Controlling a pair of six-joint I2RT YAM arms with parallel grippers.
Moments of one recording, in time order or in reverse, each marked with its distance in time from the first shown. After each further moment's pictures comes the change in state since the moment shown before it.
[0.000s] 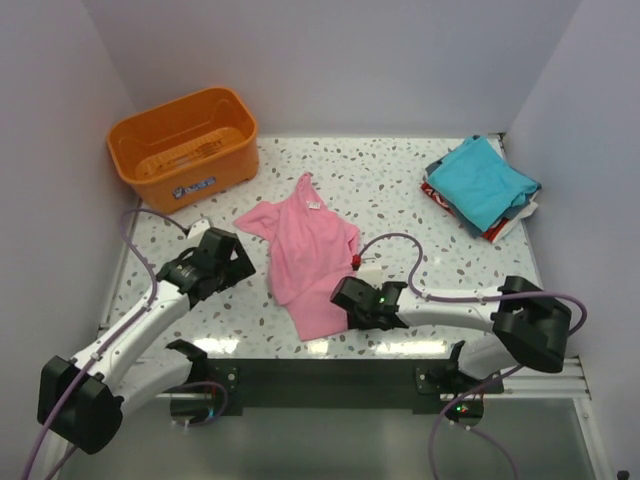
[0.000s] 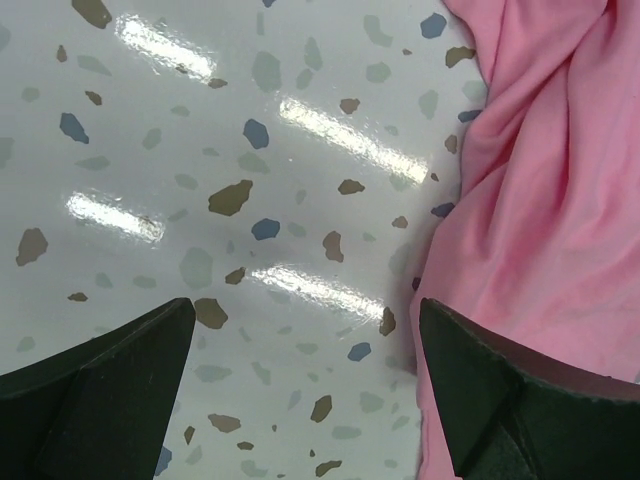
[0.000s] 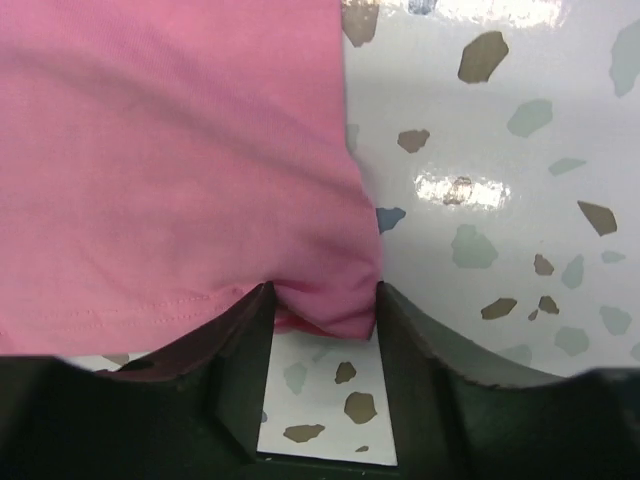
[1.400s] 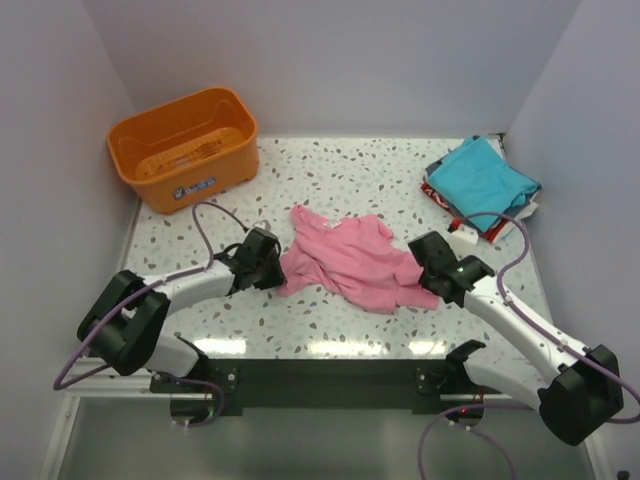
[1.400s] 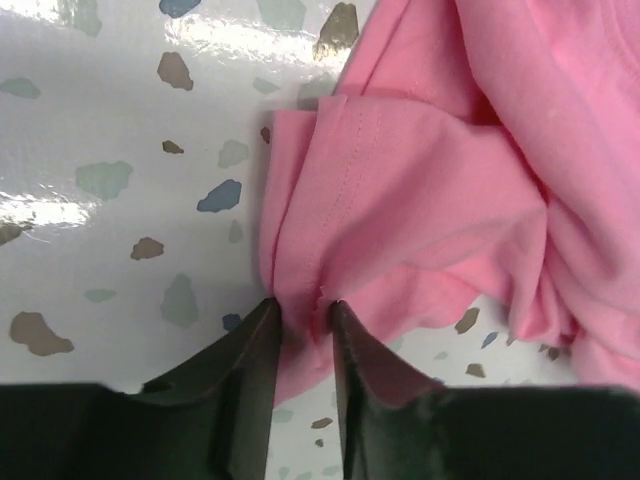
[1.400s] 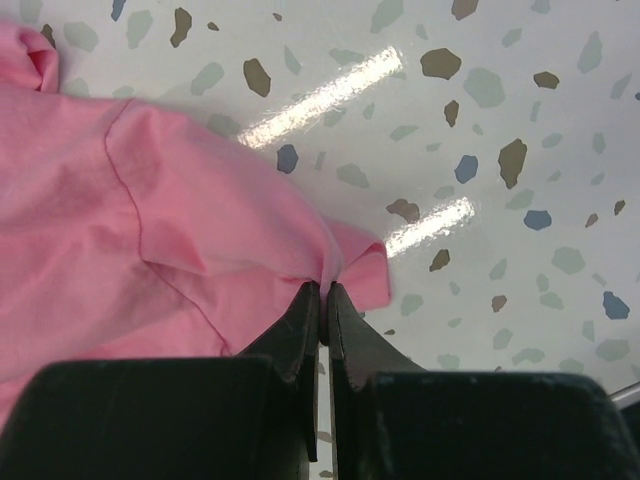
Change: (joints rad) left arm -0.134 0.457 -0.027 0.500 0.280 0.062; right arm -0.598 -0.409 0.001 -0.293 0.185 -0.069
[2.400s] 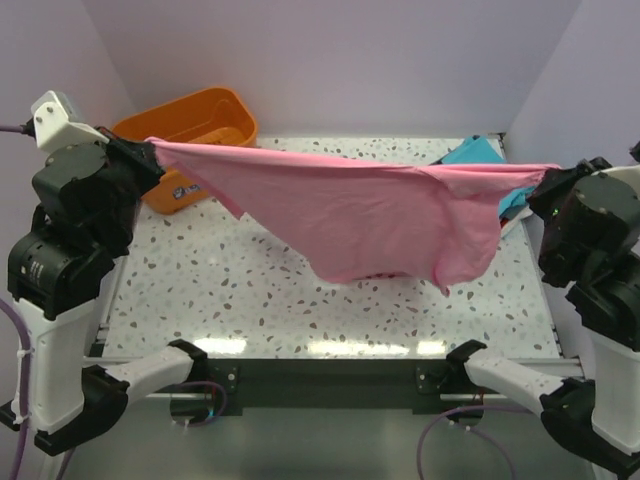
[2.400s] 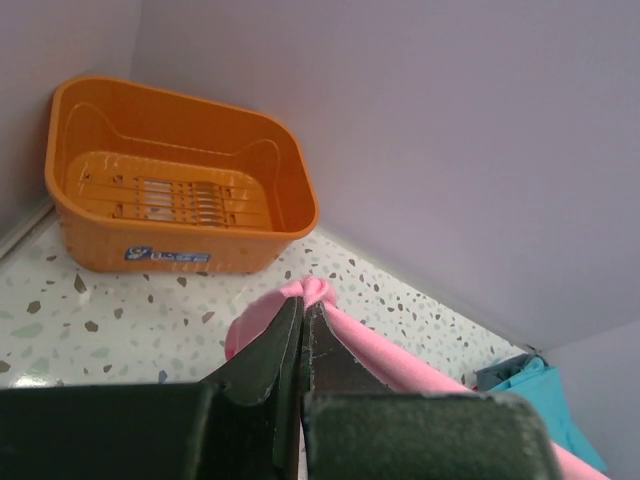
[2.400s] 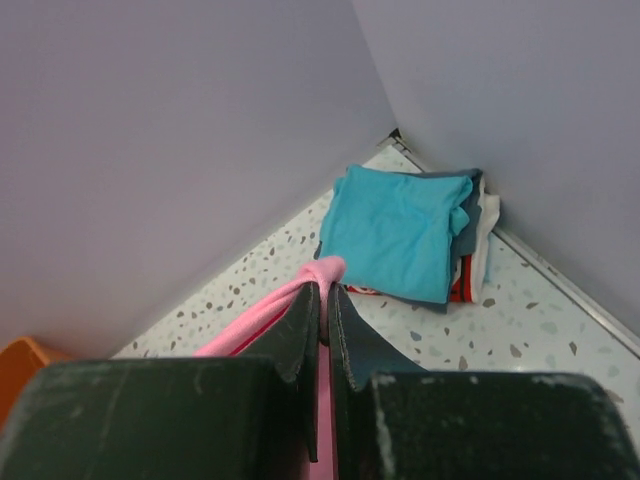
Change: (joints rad) left arm 0.132 -0.347 1.279 -0.803 -0.628 0.173; right arm -0.014 -0.023 1.160 -0.254 0.436 -0.304
